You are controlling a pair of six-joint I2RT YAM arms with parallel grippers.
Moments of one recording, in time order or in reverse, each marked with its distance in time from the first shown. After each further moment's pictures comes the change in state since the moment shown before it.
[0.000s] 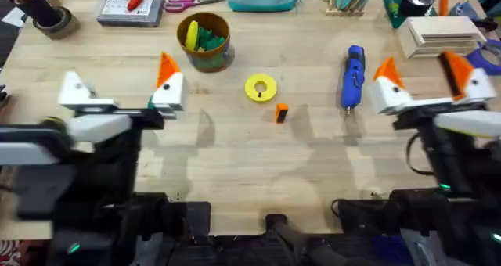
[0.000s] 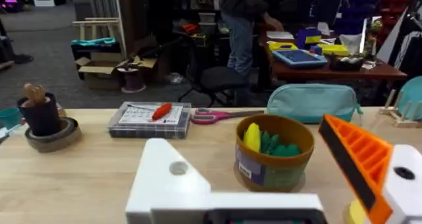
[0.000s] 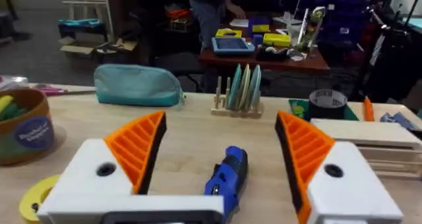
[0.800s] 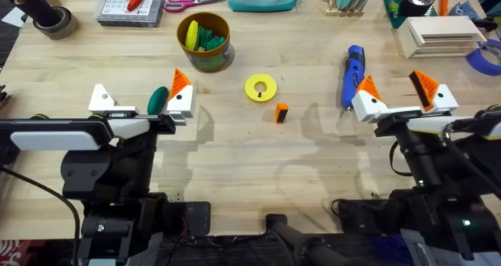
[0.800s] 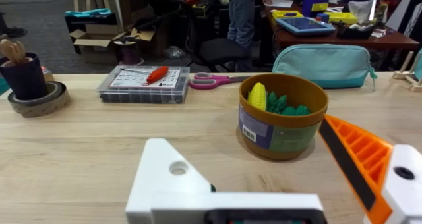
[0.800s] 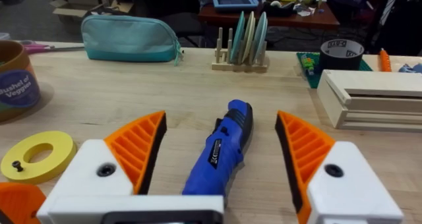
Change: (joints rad) left arm 0.000 -0.006 -0.152 0.054 0.000 -0.001; right arm 0.000 -0.002 -0.128 -0.017 0.004 0.010
